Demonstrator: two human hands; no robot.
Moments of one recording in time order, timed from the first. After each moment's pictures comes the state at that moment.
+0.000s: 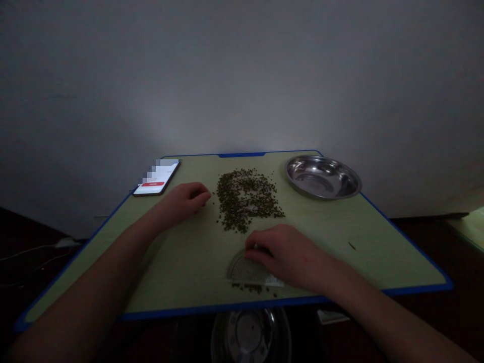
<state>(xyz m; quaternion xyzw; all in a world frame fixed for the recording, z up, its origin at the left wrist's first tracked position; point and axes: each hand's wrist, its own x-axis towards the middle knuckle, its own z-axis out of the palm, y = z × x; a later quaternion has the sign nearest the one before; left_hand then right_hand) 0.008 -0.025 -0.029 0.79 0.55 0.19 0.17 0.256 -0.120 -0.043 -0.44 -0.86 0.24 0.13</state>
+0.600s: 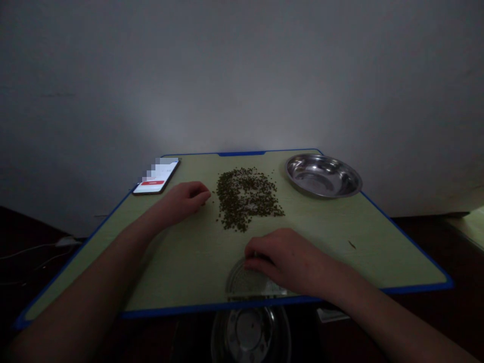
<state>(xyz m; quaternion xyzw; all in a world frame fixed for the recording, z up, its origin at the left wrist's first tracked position) 0.007 -0.024 -0.029 0.80 0.55 0.19 0.16 0.257 -0.127 -0.041 -0.41 -0.87 0.25 0.09</state>
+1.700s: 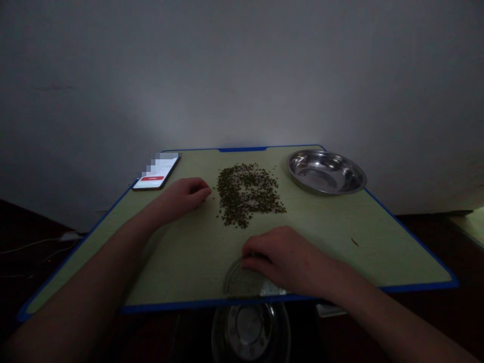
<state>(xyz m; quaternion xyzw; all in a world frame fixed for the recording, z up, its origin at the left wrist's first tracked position) 0.008 -0.025 -0.030 0.80 0.56 0.18 0.17 0.254 -0.127 -0.045 -0.39 -0.88 0.26 0.11</state>
